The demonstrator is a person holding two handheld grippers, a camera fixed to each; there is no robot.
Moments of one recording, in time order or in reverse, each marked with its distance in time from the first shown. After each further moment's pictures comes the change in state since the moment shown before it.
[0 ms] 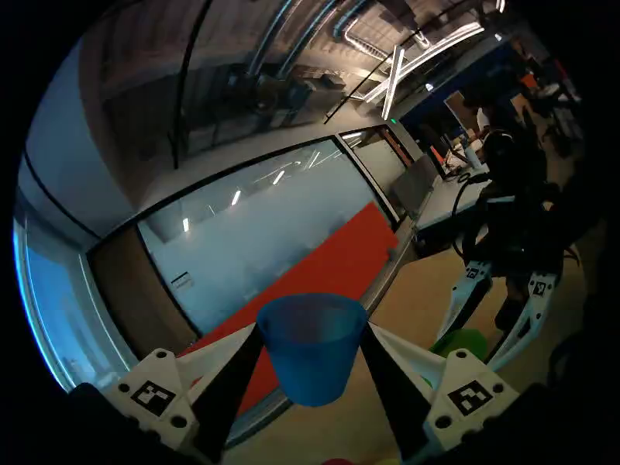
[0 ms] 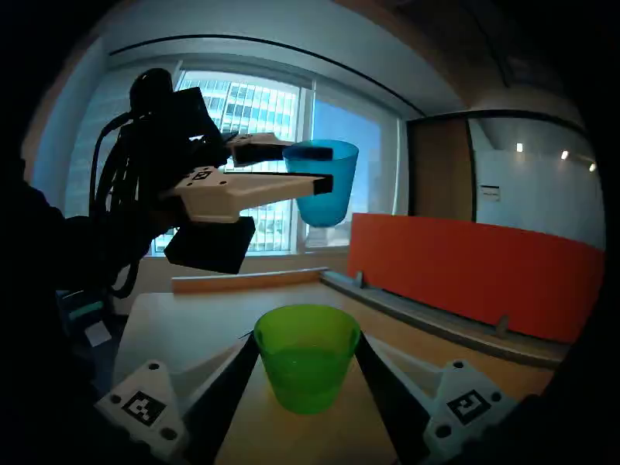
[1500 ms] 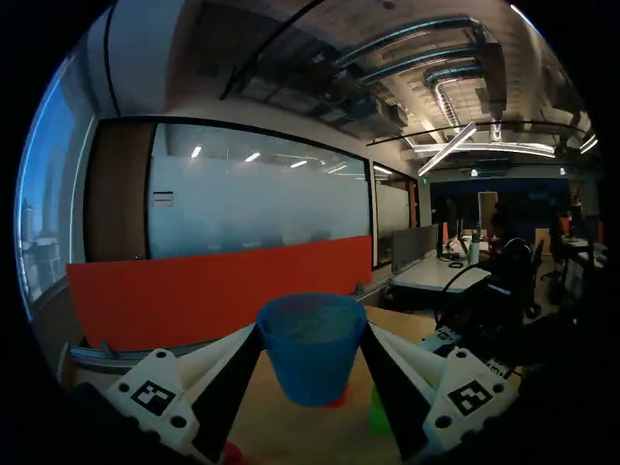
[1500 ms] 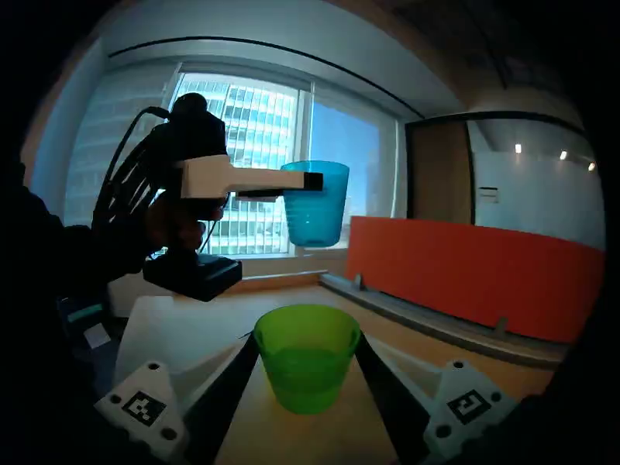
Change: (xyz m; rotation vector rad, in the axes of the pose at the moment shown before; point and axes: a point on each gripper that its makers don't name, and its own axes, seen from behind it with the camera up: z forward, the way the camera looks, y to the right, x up) left arm -0.020 0.000 0.005 -0.069 -0.003 -0.557; right arm 0.006 0.001 -0.002 -0.010 0.007 0.002
